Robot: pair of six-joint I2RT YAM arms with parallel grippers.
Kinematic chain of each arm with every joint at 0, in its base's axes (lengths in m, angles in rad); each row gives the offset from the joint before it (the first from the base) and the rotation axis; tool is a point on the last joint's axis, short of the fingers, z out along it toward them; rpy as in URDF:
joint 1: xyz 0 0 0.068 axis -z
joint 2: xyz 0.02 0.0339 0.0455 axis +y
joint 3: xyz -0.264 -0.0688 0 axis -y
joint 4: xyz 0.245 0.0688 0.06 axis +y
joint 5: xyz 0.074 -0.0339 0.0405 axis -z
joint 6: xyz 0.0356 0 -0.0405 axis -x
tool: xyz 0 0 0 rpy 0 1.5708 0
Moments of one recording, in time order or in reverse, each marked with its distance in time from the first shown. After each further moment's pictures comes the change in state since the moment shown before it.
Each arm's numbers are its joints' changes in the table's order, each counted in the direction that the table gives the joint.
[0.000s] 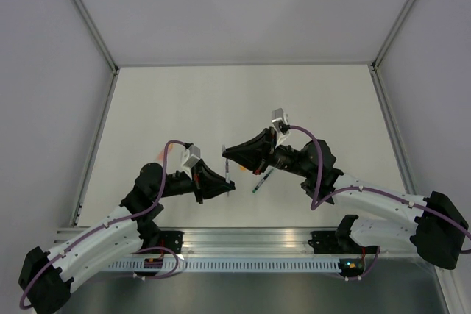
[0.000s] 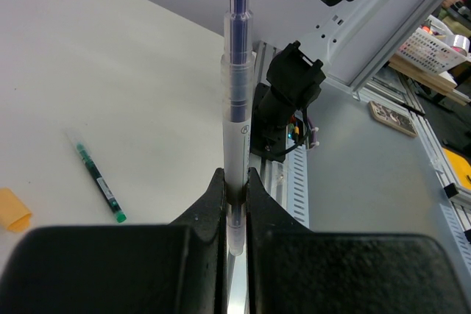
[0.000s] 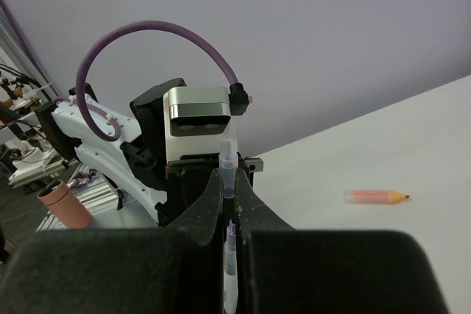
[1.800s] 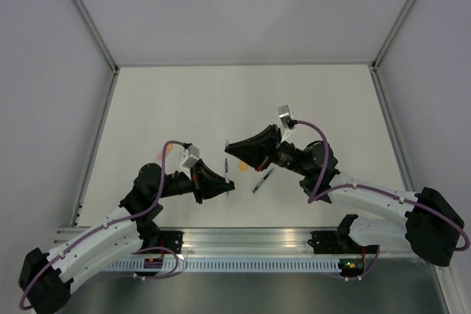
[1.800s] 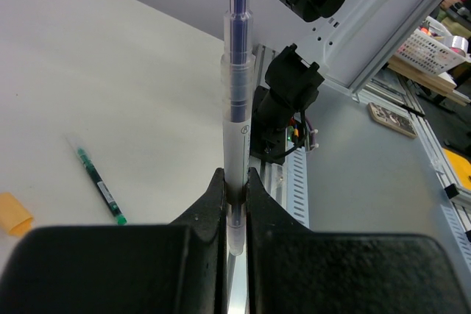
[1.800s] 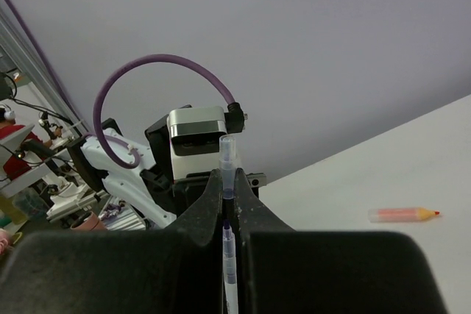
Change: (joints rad) left arm 0.000 -0.013 0.000 -0.003 0.000 -0.001; right arm 0.042 0.045 -0.050 -0.195 0.000 -0.161
